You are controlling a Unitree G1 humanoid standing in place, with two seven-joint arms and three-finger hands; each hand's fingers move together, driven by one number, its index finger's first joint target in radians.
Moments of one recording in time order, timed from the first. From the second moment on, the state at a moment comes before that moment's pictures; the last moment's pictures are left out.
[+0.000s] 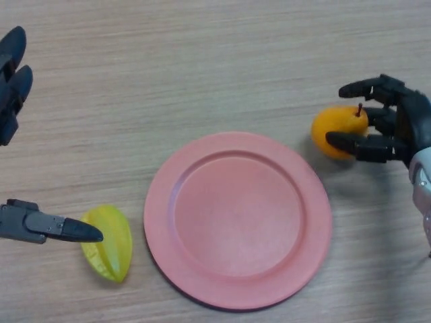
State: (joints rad) left arm 0.02 0.29 0.37 -0.61 -0.15 0.29 -0.33; right arm -0.65 -0.30 -0.06 0.77 0.05 -0.13 0.06
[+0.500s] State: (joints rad) left arm 0.01 0.29 0.33 -0.58 -0.10 0.27 -0.33; right arm -0.39 -0.23 0.01 0.03 0.17 0.24 0.03
